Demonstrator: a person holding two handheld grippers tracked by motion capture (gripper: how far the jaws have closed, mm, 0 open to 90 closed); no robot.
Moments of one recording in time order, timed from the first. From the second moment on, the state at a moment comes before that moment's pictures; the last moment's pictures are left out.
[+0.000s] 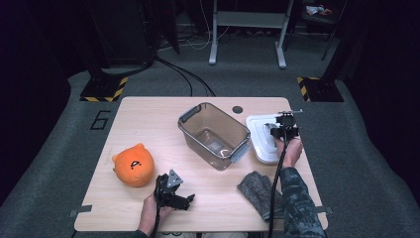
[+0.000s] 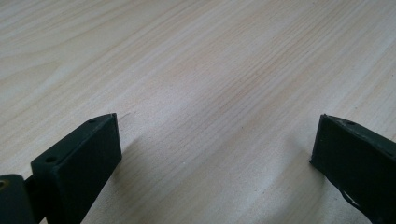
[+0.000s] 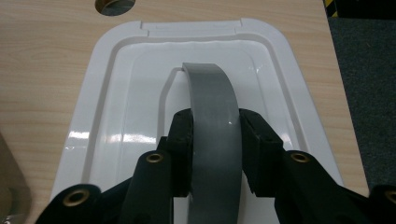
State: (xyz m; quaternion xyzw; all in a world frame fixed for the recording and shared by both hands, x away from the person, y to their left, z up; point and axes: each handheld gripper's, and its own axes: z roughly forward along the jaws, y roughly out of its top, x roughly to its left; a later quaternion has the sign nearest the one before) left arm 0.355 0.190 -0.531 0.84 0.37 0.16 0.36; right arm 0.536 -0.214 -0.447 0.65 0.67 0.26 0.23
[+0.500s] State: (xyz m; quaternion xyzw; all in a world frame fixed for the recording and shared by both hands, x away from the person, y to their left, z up) left arm 0.355 0.190 -0.531 0.84 0.37 0.16 0.36; right arm 0.542 -0.212 -0.461 0.66 0.68 0.25 0.21
